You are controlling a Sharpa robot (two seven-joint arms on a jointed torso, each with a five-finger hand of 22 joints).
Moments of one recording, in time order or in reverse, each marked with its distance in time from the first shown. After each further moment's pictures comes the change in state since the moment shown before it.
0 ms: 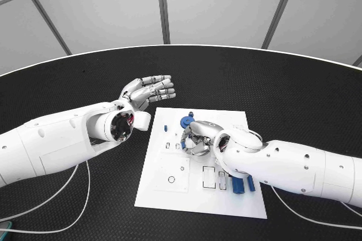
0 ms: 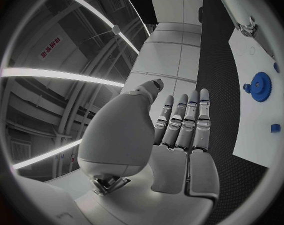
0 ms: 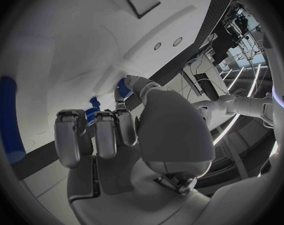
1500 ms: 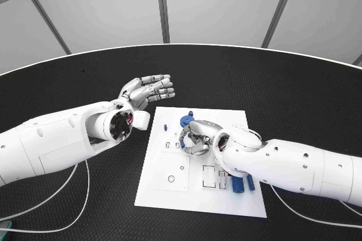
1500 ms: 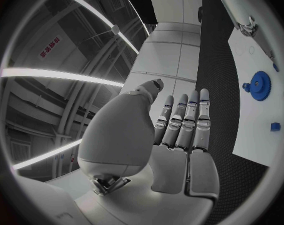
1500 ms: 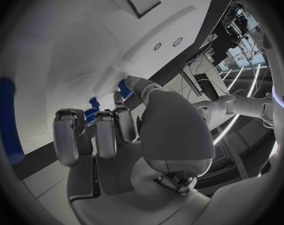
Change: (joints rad) left arm 0.000 -0.002 0.000 -0.001 0.000 0.000 -0.004; left_hand 0.000 0.000 0.000 0.000 0.000 0.000 0.000 -0.007 -0.002 0.000 0.000 0.000 0.000 0.000 0.000 0.000 0.000 0.000 0.000 0.000 0.000 -0.001; right arm 0.000 0.004 0.000 -0.002 0.000 0.002 0.004; right_hand -0.058 -0.047 -0.002 -0.003 -0.028 -0.116 0.034 -0.061 -0.030 -0.034 0.041 -0.038 0.000 0.000 0.032 0.000 0.000 0.000 0.000 0.029 -0.016 0.000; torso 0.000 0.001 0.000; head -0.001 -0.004
